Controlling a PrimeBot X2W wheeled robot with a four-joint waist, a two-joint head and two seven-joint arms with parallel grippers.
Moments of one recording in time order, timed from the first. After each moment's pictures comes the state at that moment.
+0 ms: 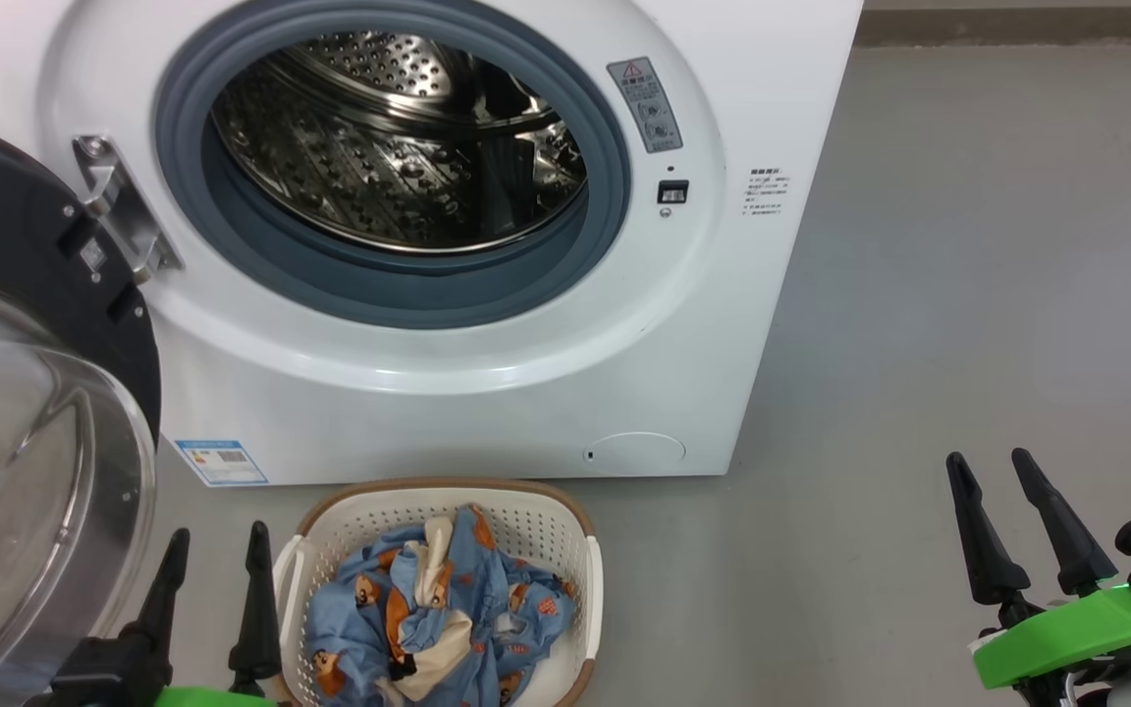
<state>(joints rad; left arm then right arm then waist) -0.03 0.06 -0.04 0.19 -0.23 -0.06 -0.25 -0.08 -0.26 0.04 0.21 0.51 0.12 -0.25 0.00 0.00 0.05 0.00</state>
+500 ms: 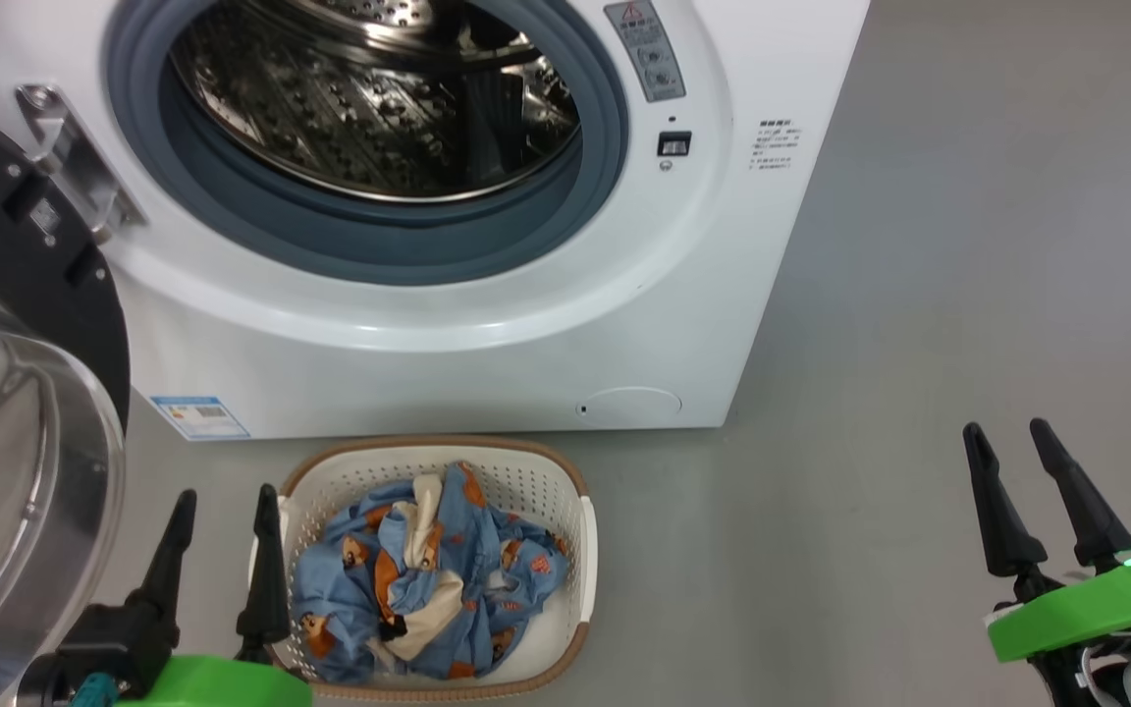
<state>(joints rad) -0.07 0.05 -0.05 0.18 -0.22 -0.06 -0.25 -0.10 -0.28 0.03 0.19 0.52 0.12 -0.25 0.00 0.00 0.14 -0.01</state>
